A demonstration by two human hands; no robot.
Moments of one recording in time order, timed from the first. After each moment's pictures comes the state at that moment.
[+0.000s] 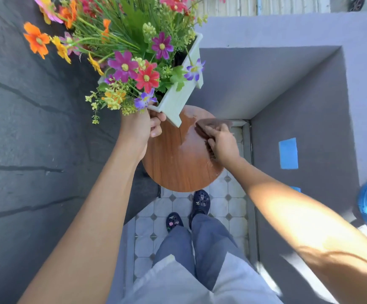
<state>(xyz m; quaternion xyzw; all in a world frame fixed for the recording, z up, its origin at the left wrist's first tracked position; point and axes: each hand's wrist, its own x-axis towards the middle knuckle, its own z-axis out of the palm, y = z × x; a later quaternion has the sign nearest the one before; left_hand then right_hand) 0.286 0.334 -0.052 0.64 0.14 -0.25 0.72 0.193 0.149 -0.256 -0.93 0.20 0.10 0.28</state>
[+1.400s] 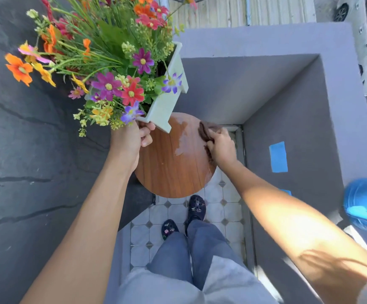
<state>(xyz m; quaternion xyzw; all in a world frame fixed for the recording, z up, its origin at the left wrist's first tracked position) 0.276 0.322 -0.056 0.68 0.16 -0.22 0.68 0.186 0.126 -0.245 -0.91 0.27 0.09 0.29</state>
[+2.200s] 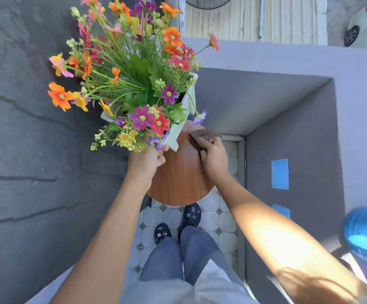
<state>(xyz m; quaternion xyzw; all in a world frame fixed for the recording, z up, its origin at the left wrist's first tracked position) 0.250 0.321 -0.080 0.68 0.19 -0.22 0.67 0.203 0.152 -0.266 -0.92 0.23 0.06 0.30</state>
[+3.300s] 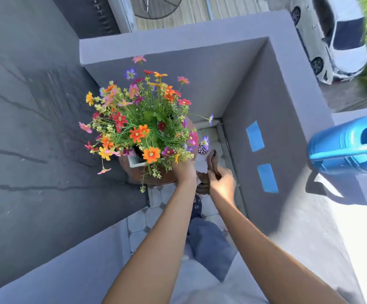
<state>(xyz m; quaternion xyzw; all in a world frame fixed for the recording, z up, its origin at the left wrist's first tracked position) 0.108 0.255 -0.158 0.67 0.32 -0.29 0.60 0.011 0.211 -0.208 -0.70 0.52 -0.05 0.49</state>
